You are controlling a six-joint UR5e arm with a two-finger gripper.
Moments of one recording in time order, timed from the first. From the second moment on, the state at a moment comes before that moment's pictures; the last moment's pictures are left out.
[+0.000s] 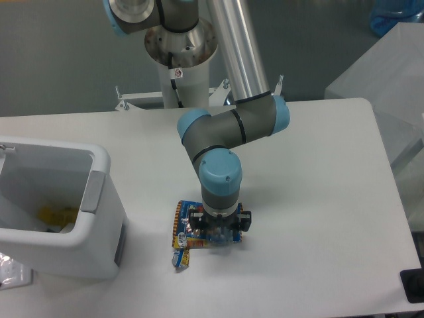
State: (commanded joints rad) arm 2.38 -2.13 -1.68 -0.83 1.56 0.42
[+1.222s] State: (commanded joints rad) arm 2.42 -2.04 -1.35 -0.80 1.31 0.40
